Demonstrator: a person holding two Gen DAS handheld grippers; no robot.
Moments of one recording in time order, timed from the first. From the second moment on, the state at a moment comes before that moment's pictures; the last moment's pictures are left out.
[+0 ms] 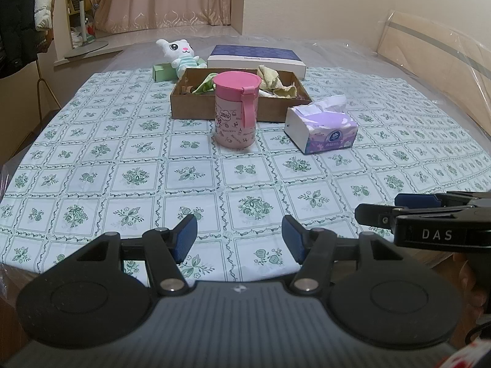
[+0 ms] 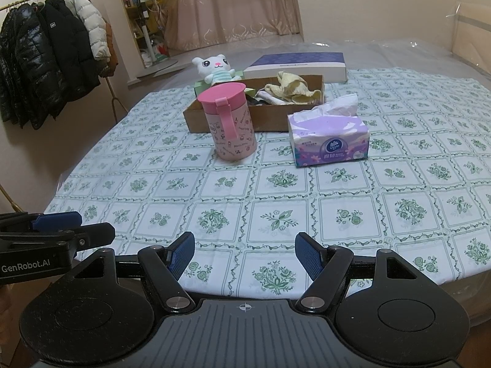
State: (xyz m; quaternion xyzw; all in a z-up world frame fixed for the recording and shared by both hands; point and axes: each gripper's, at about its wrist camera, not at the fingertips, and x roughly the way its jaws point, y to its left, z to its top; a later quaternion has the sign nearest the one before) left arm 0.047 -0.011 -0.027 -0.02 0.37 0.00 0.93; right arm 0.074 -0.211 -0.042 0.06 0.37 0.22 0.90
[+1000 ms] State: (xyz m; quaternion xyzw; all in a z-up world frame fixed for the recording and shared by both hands) left arm 0.048 -0.011 -0.026 -0.02 0.36 0.00 0.93; right arm 0.075 -0.211 -0.041 0.06 0.37 0.22 0.90
